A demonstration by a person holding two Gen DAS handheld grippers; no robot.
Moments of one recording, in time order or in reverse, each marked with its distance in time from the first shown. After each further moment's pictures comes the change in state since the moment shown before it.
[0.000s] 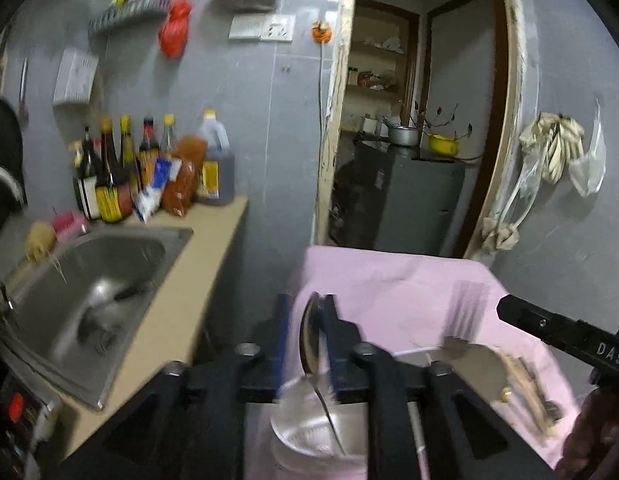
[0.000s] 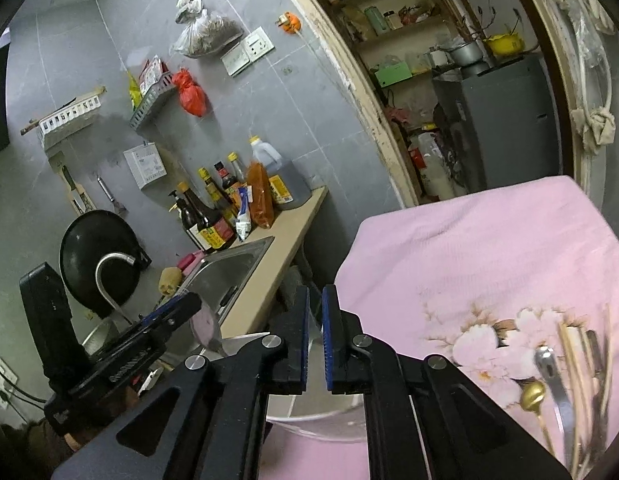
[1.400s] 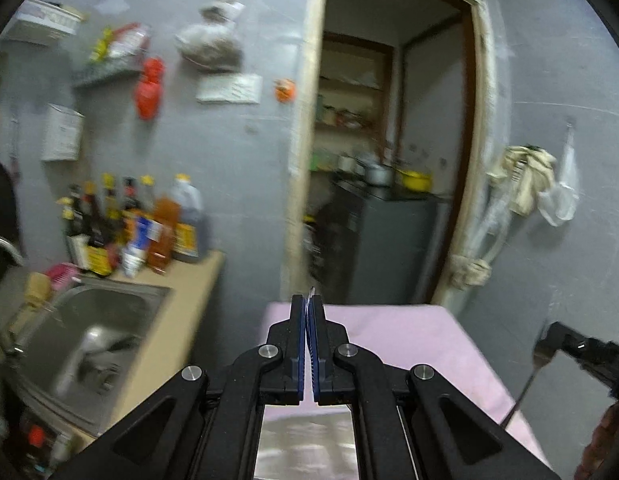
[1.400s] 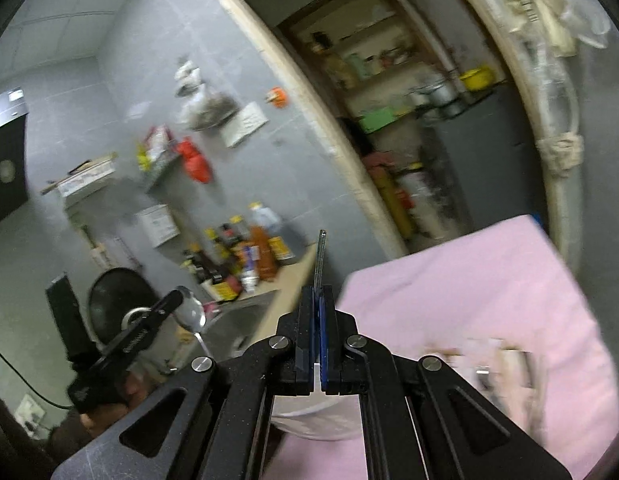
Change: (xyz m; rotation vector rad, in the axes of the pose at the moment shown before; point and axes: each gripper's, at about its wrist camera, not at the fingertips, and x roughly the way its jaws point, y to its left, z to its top) left arm -0.059 -0.055 0.062 0.055 -0.144 0.004; right arm -0.087 -0.011 0.050 0.064 -0.147 0.070
